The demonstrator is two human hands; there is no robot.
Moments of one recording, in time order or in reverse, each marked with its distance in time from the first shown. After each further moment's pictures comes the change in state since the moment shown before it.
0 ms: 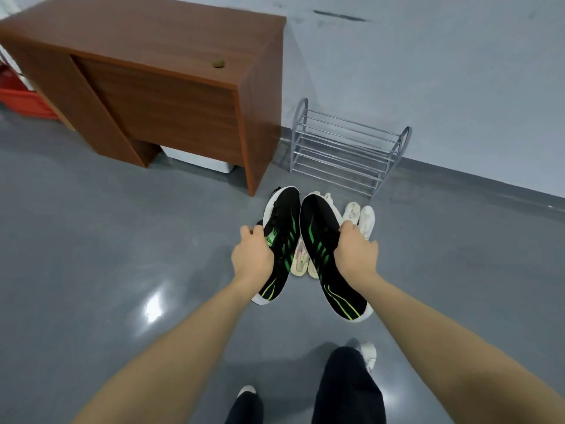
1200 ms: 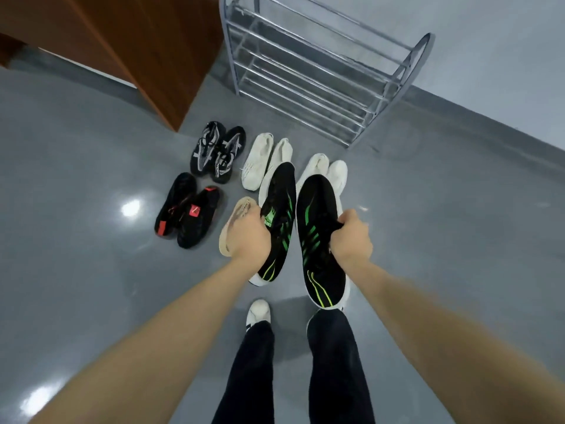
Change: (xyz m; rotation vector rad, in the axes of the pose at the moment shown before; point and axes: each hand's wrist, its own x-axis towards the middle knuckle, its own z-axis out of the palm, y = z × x) left_hand 0.252 0.198 0.320 -0.059 -0.198 -0.173; right_hand 0.321 0.226 0.177 0.334 -0.407 0.389
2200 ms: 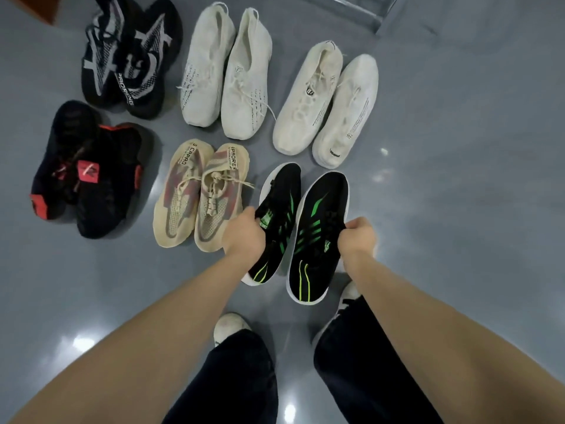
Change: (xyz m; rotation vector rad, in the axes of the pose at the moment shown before) left_hand 0.154 -0.096 0.359 0.075 -0.241 -0.092; right_hand 0.252 0.204 0.281 0.412 -0.094 0.410
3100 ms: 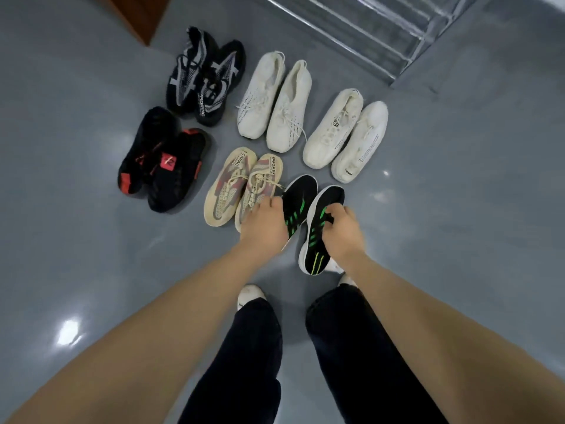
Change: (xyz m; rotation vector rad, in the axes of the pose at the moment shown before) left_hand -0.112 0.014 -0.141 0.211 -0.039 0.197; right_hand -0.165 -0.077 -0.038 -0.513 -0.157 -0.572
